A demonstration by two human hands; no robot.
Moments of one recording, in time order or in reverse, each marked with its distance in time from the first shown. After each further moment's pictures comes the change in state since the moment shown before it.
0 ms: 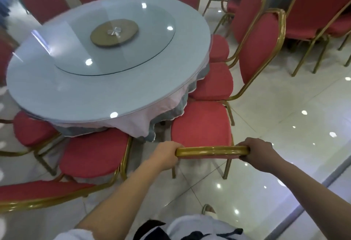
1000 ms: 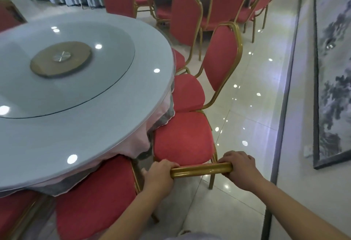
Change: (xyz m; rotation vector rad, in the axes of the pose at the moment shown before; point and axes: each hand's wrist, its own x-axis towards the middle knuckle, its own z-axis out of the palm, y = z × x) left_hand -0.068 -0.199 -0.073 0.192 -0.066 0.204; right_hand -0.079 -0.269 0.137 0.150 0.126 0.410
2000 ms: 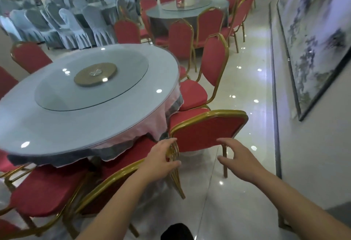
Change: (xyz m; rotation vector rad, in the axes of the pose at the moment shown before) left_hand -0.298 -0.140 -0.005 -0.127 0.075 0.365; right_hand -0.327 -0.147 0.116 0.503 0.341 -0.066
